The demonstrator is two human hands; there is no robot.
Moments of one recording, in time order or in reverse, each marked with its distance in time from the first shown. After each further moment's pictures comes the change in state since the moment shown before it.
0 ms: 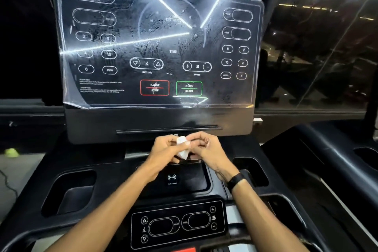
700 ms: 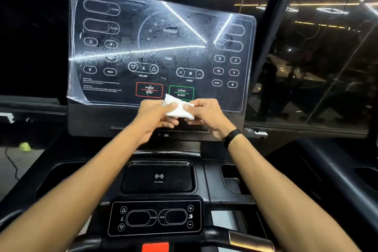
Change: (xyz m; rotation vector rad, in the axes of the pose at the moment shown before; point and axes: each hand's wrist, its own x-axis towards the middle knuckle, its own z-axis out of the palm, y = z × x) left_hand 0.005 0.094 0.011 -0.120 0.192 0.129; right_hand 0.035 -0.095 -0.046 0.037 -0.080 -0.096
